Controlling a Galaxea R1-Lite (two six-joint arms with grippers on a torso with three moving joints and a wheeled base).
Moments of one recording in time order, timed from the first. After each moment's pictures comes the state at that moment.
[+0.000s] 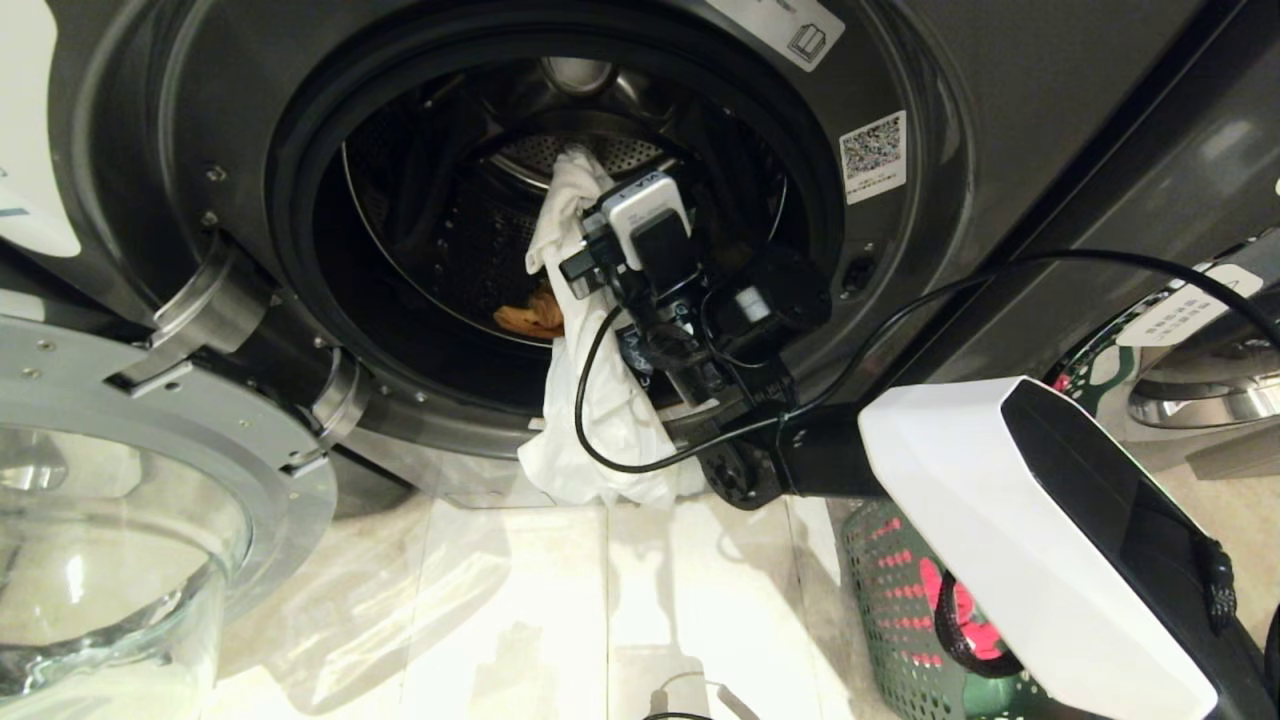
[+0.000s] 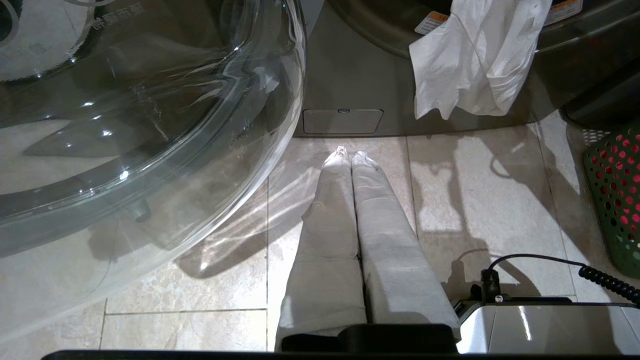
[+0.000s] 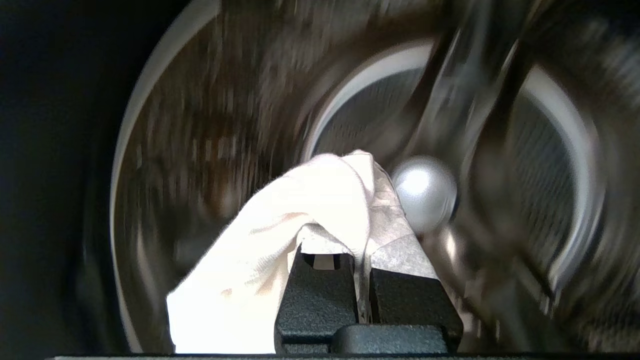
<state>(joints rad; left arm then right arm) 0.00 0.00 0.00 0.00 0.00 0.00 0.73 2.46 -1.96 -1.31 0.05 -0.54</state>
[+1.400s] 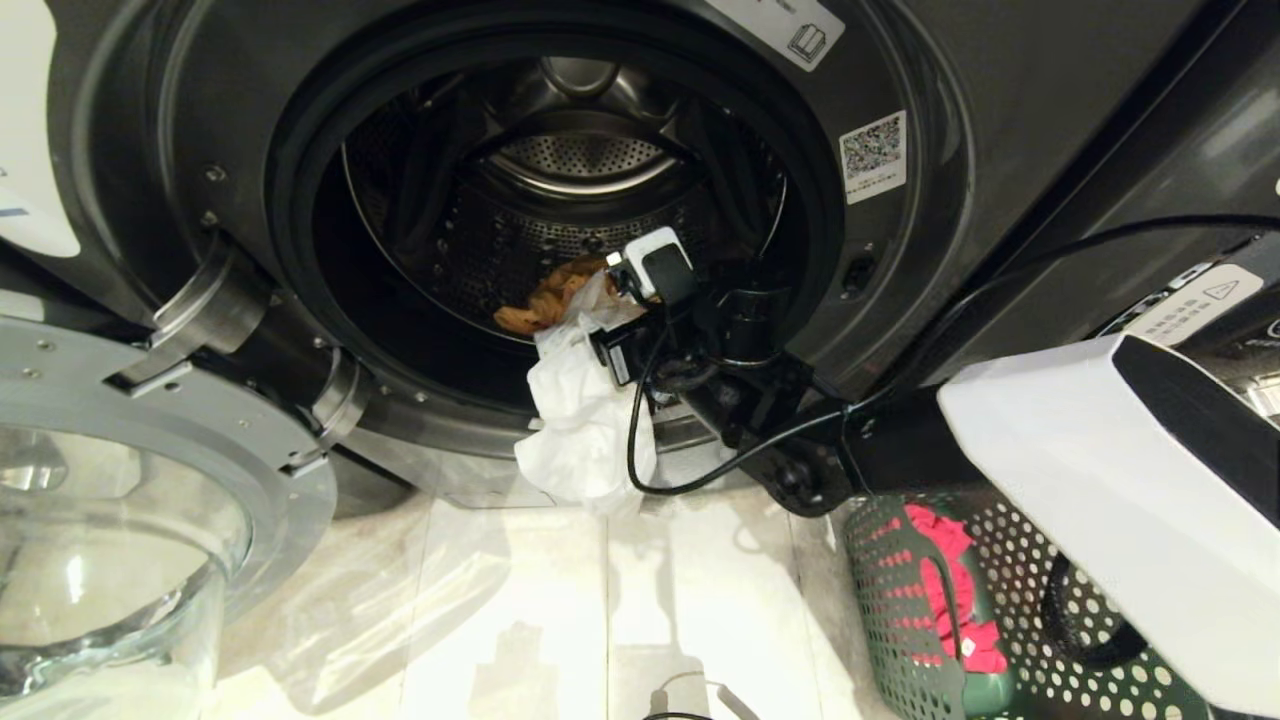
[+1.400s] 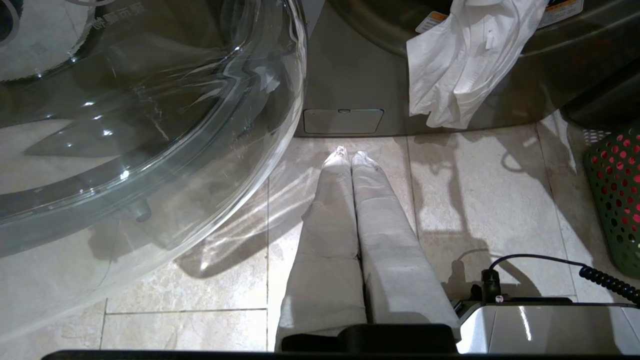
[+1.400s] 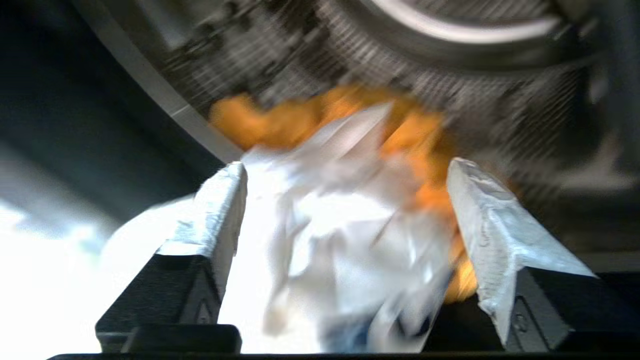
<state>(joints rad) 0.00 0.00 0.00 0.00 0.00 0.00 0.72 2.28 -1.64 -0.79 -0.19 -0.27</state>
